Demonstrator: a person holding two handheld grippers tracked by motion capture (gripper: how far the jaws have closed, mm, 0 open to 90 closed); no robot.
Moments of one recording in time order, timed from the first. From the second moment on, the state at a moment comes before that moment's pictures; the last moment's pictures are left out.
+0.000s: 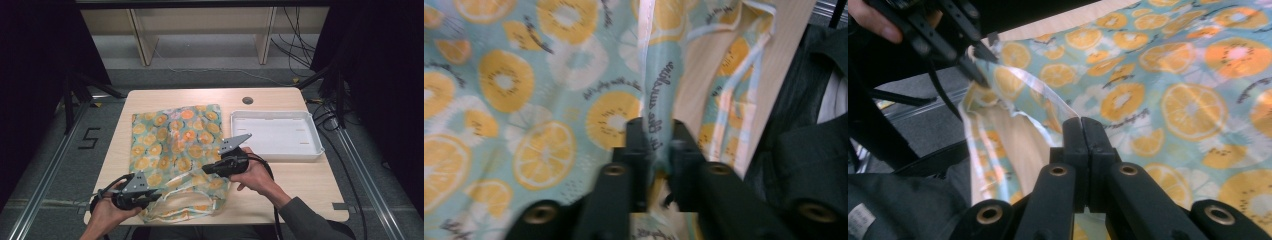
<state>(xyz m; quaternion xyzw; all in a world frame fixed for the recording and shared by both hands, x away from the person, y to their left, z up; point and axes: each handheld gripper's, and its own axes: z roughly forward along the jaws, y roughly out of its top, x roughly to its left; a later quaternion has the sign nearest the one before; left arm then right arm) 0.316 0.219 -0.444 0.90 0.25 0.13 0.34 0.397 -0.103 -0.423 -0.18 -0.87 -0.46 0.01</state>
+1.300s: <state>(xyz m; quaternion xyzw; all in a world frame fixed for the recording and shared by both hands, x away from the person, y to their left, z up) 0.461 0.239 -0.447 0.86 0.39 0.07 0.33 0.394 -0.059 -0.477 -0.13 -0.95 -0.27 -0.08</state>
